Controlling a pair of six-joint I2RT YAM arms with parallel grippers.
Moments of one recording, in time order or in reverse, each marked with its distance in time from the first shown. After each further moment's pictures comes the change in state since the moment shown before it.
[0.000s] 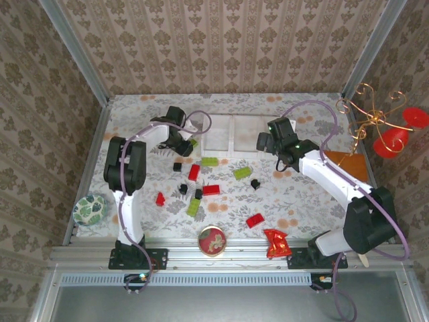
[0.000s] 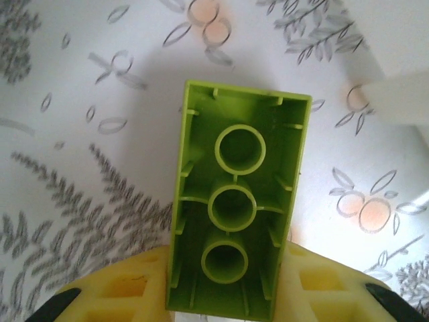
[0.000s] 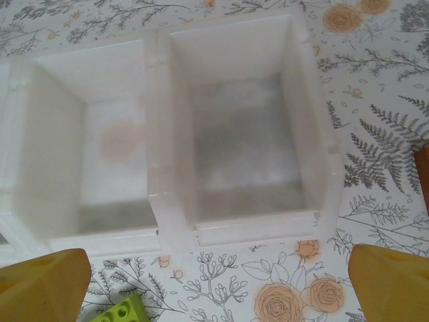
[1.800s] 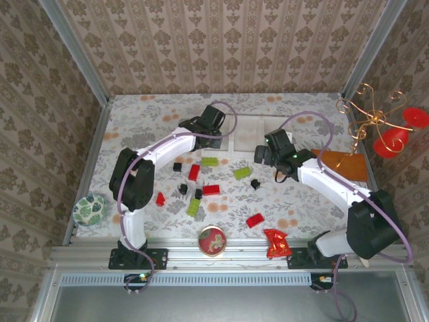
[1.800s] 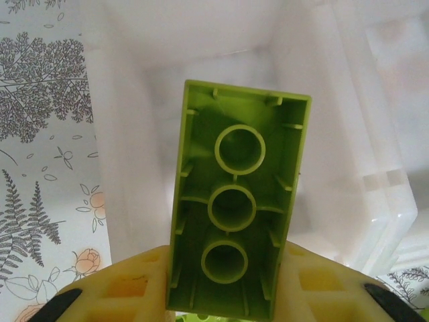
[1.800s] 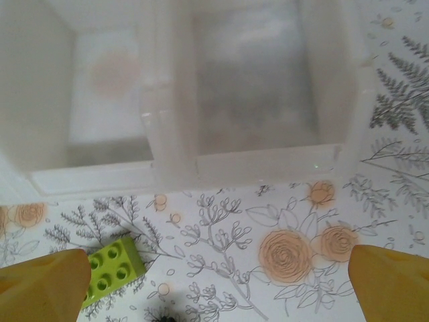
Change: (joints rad) left arm -0.350 -0.128 0.055 0.098 -0.313 -0.683; right arm 0.061 -0.018 -0.114 0.004 -0.050 0.029
